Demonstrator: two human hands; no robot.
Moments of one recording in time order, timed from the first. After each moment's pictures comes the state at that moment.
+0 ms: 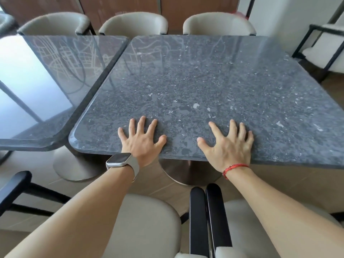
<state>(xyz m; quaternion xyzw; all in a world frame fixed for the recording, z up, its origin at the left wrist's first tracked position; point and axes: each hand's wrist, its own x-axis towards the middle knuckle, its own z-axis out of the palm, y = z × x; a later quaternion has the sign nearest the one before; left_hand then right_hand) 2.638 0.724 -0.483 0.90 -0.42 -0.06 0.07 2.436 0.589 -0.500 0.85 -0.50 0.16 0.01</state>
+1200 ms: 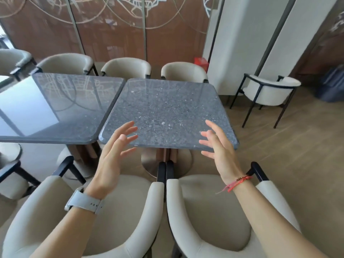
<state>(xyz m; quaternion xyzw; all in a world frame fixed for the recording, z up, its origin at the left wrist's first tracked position) 2.394 1.018 -0.155 0.57 -0.39 -0.25 0.68 2.174 0.853 -0.132 0.67 -0.34 0.36 -0.54</state>
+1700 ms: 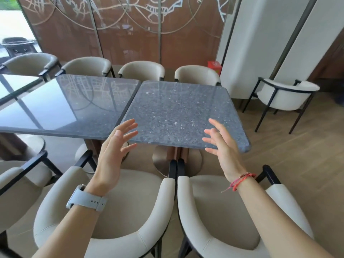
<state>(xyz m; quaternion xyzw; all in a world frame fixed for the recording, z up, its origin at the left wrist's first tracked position) 2.388 1.074 -0.131 0.56 -0.38 -0.22 0.71 2.179 0.888 -0.114 0.68 -0.32 0.36 -0.55</state>
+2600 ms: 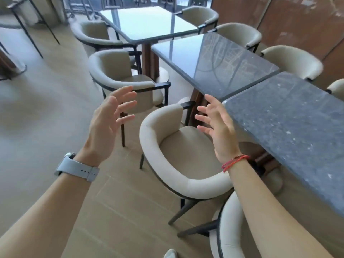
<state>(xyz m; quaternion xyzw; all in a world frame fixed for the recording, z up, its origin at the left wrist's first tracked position) 2.291 1.312 -0.137 0.68 -0.08 0.06 0.73 2.289 1.052 -0.137 0.72 -0.03 0.05 -0.69</state>
